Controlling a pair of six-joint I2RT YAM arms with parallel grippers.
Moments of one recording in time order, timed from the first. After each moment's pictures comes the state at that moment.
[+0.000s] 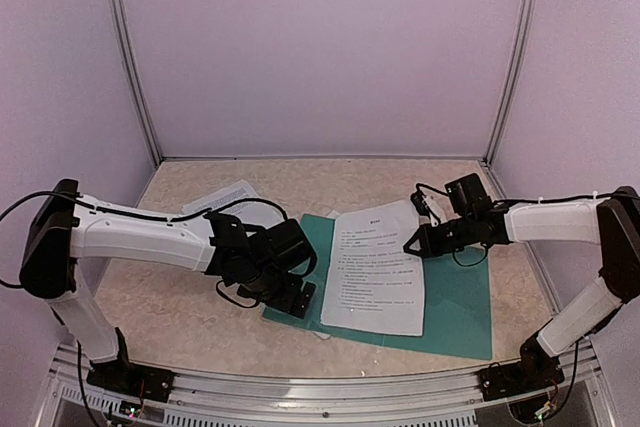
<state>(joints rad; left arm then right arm) -1.14 1.72 1.16 -0.69 -0.20 -0.69 0.45 1.50 0.78 -0.15 -0.40 0.23</state>
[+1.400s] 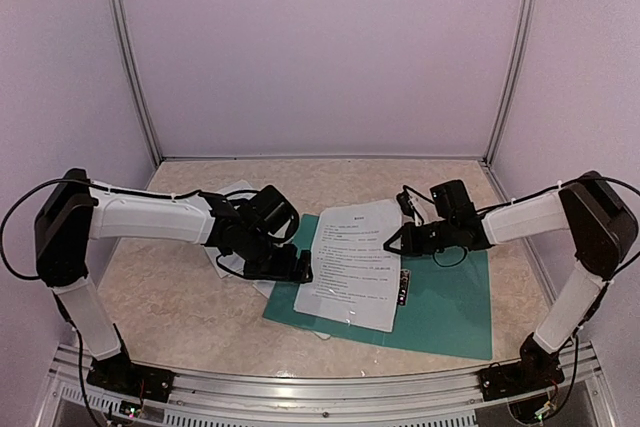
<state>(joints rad) -0.89 1.76 1.15 -0.50 0.06 -0.65 0.48 1.68 0.79 0.14 -0.49 0.39</state>
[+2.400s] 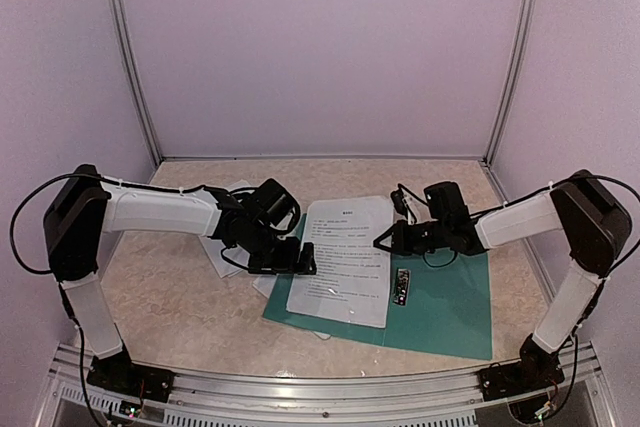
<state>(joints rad) -0.84 1.83 1.20 -0.48 0.12 -0.63 0.53 1.72 0.79 0.28 -0.49 0.51</state>
